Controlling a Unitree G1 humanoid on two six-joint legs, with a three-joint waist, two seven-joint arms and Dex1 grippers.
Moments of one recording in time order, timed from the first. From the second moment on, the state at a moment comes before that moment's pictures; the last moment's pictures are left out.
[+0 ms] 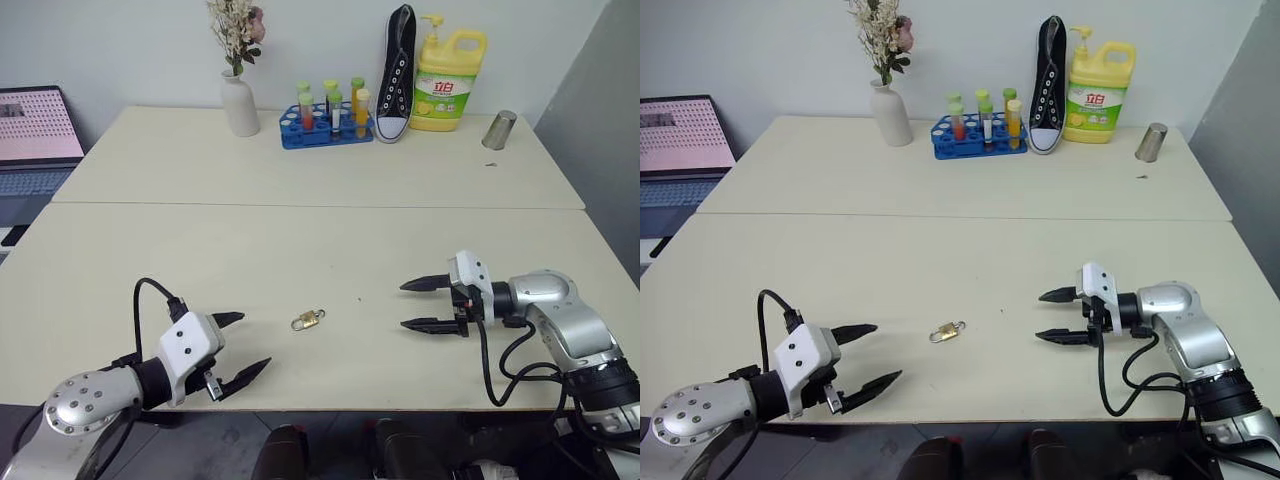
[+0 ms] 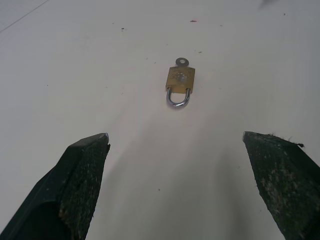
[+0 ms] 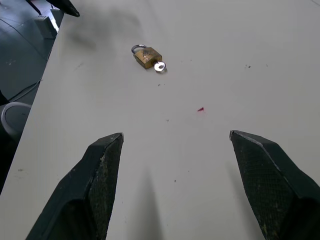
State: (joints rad) left arm 0.37 0.76 0.24 -0.62 -0.33 0.36 -0.82; right arm -0.38 -0.69 0.15 0.06 0.33 0.19 1.30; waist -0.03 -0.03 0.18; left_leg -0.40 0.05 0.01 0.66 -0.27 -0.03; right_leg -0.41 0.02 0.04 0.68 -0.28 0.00
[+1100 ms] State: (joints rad) left arm 0.21 0.70 0.11 -0.53 -0.31 0.37 -0.79; right arm -0.38 -0.69 0.17 -0.10 0.37 0.35 1.27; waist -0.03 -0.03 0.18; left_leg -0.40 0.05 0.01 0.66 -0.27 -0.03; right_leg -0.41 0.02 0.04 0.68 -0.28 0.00
